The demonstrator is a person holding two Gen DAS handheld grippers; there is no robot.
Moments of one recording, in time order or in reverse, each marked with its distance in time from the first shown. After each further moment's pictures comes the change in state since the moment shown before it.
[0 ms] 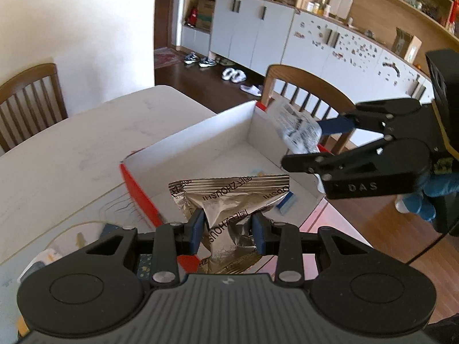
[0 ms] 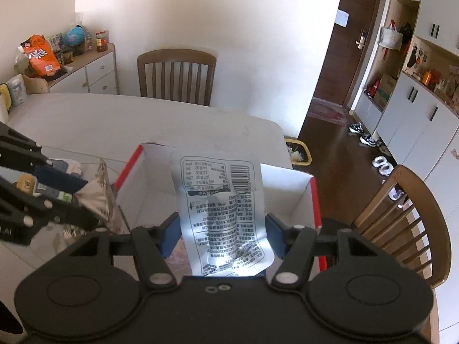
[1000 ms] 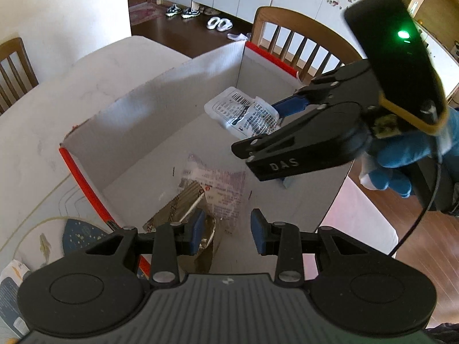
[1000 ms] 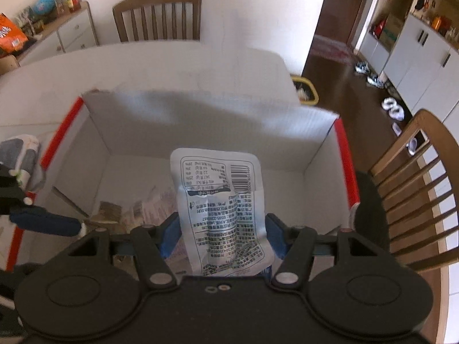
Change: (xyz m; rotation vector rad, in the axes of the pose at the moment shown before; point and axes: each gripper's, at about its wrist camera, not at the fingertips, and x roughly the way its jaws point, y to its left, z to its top) left arm 0.081 -0.007 0.003 0.044 0.223 -0.031; right arm 0.118 -0.025 -0.007 0.065 0.279 0.051
